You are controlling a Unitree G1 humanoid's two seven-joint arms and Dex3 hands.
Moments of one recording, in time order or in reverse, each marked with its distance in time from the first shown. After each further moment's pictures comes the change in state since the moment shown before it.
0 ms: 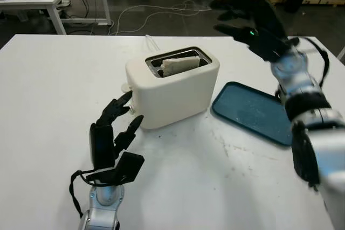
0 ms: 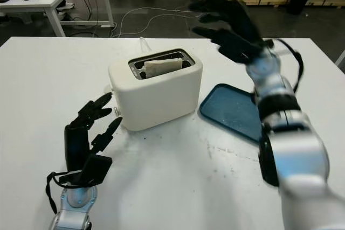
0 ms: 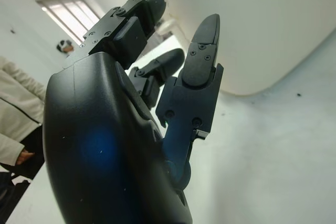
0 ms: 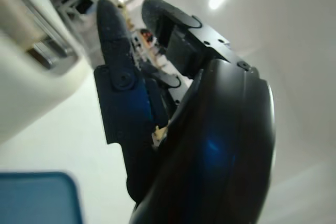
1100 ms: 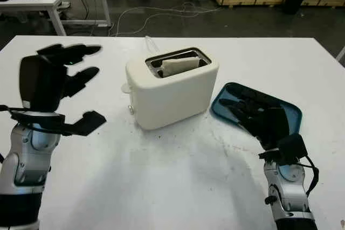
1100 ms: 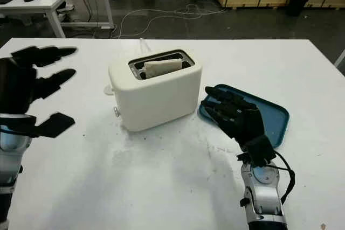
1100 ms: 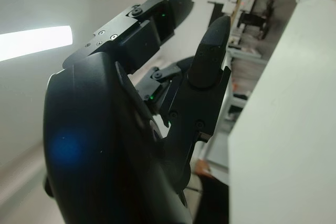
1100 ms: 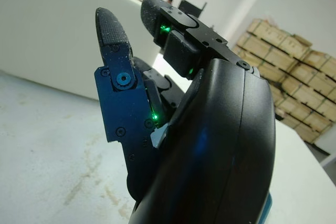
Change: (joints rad) left arm -0.372 0.539 0.150 0.107 0.296 -0.073 -0.086; right arm 0.683 0.257 -0.061 -0.703 0.231 0.387 -0.001
